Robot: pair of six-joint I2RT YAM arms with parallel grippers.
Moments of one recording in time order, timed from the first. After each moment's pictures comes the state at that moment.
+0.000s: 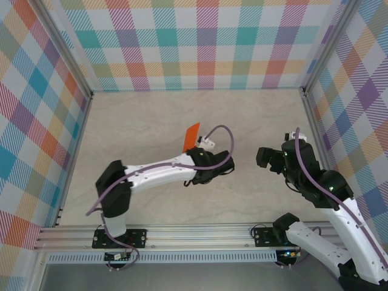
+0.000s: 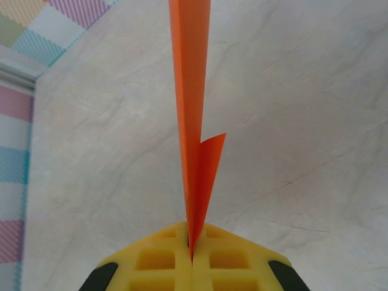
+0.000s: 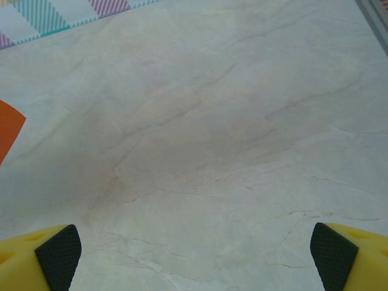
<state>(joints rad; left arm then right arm) -1.13 1.86 1.52 -1.15 -0.92 -0.66 0.55 0.74 1.11 -1.12 0.36 0.58</state>
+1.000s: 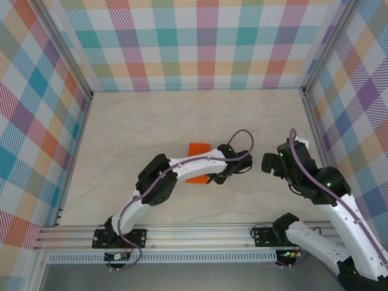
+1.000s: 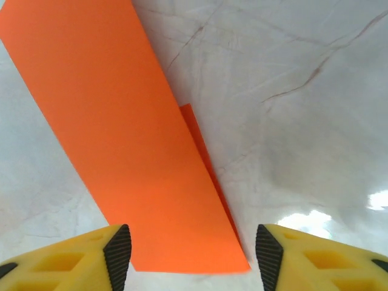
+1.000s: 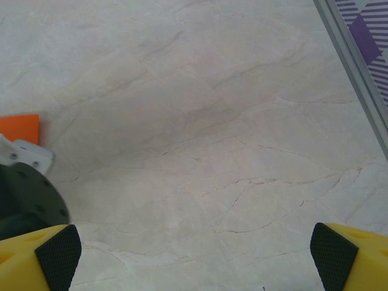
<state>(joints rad) -1.08 2.24 1.90 -1.26 -0.45 -0.54 0.55 0.77 1.13 -1.28 0.44 0.60</state>
